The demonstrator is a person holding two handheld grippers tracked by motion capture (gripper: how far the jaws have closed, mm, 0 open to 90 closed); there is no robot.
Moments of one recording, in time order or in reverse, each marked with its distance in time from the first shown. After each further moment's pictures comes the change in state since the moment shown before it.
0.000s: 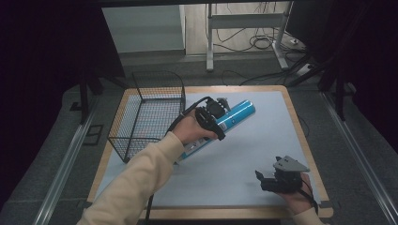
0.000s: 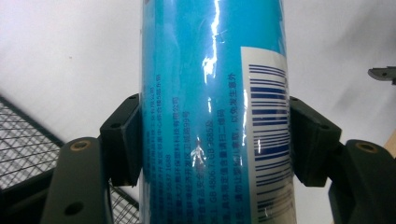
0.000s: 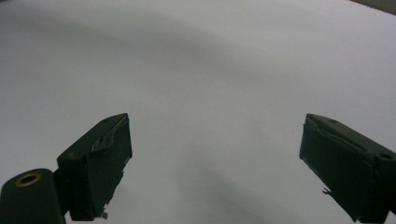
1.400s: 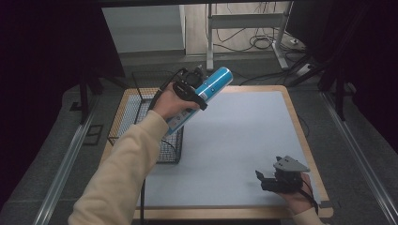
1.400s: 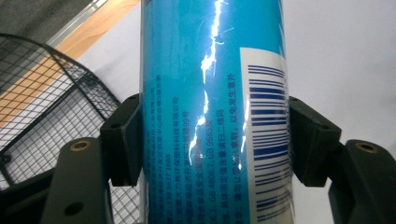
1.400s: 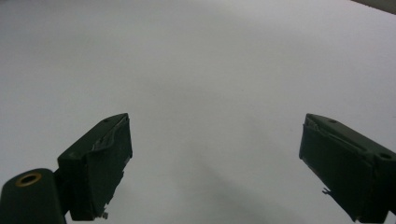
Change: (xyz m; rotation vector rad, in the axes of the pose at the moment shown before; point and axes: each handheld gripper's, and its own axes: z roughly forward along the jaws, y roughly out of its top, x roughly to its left) left arm 0.078 0.000 -0.046 -0.085 0.120 -0.155; right arm -0.001 -0.001 0.000 0.003 -0.006 0.005
